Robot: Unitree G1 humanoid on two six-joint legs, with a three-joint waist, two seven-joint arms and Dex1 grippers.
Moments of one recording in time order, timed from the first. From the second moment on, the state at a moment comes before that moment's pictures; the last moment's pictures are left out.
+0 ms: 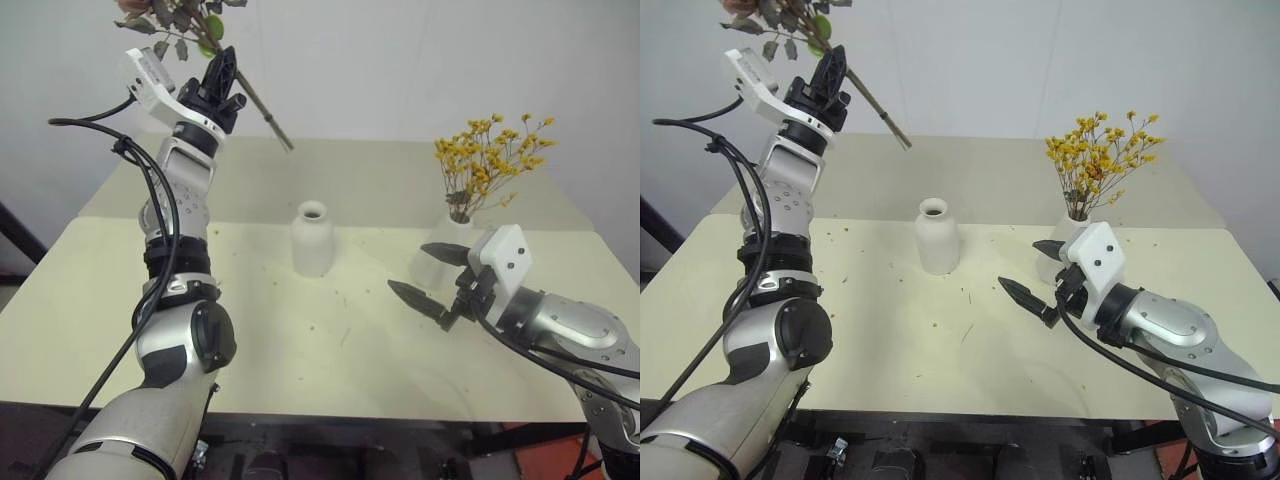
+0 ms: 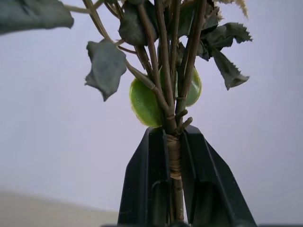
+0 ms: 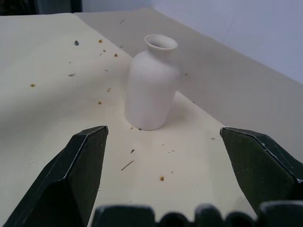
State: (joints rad) left arm -1.28 0.24 0.52 0.72 -0.59 0.21 -0.57; right arm -0.23 -0.73 -0.15 -0.70 0.57 0.71 0.51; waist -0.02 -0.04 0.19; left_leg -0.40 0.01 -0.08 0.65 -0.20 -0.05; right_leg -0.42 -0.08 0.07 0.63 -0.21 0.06
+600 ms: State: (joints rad) left arm -1.29 0.26 0.36 0.90 -0.50 0.15 -0.80; right arm -0.14 -0.73 -0.18 -0.78 0.57 0.72 0.46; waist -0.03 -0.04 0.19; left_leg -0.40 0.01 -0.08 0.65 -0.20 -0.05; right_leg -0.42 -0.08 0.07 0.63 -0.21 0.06
